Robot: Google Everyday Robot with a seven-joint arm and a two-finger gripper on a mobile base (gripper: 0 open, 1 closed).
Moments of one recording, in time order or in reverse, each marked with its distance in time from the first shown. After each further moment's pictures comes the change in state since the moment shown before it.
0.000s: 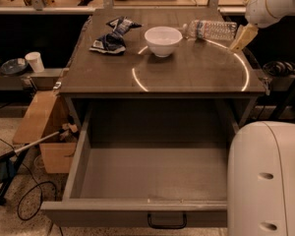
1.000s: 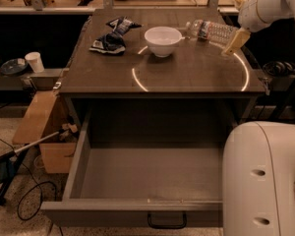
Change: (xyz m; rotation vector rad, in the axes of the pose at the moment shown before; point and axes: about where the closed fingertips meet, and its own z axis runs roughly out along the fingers) arm 0.002 -0.001 0.026 0.008 0.004 0.002
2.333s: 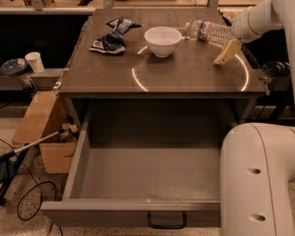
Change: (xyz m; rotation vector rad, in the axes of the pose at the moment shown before) arm 0.010 0.027 0.037 -0.073 -0.017 0.110
